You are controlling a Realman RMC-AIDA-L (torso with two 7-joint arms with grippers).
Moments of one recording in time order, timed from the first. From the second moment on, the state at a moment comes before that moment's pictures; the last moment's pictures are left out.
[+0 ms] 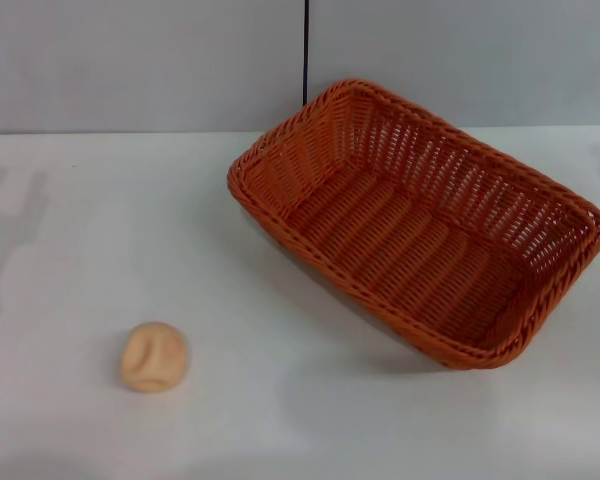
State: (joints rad) left arm -0.27 -2.06 -2.47 -0.09 0.79 -1.70 2.18; right arm 0.35 2.01 -0.52 -0.31 -1.25 -1.43 1.30
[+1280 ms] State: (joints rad) left arm -0.25 -2.06 -2.44 -0.11 0.79 -1.71 2.18; right arm 0.84 1.80 -0.73 -0.85 -2.47 -1.67 2.19
